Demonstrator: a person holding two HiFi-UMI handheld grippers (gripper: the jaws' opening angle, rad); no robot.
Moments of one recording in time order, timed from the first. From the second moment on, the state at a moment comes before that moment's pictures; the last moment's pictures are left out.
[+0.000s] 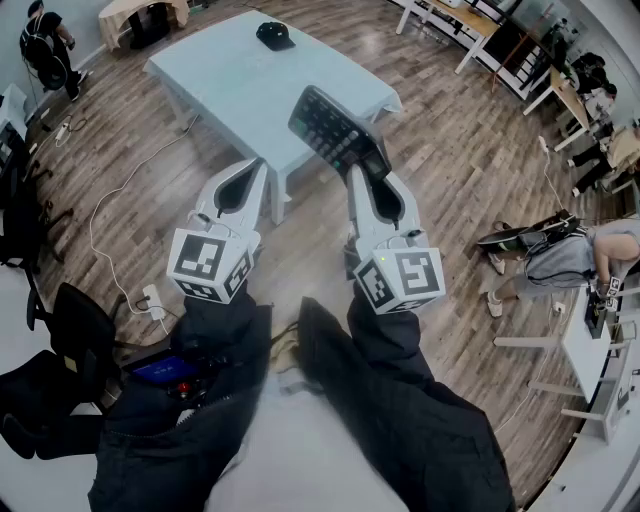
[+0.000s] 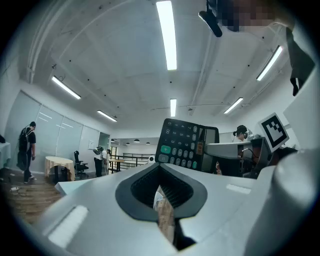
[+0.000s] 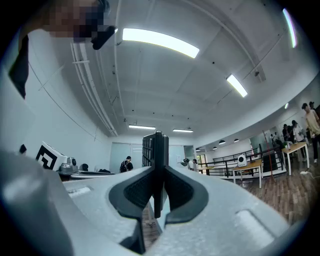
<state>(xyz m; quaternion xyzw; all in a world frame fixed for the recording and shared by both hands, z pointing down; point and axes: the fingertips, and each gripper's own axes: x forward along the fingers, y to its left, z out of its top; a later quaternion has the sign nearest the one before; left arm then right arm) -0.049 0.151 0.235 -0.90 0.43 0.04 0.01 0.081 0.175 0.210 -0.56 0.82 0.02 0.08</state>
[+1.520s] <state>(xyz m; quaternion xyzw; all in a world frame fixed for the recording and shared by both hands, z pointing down) -0.015 0.140 0.259 -0.90 0.44 0.02 -0.01 0.108 0.167 0.230 -0.56 0.82 0.01 0.10</state>
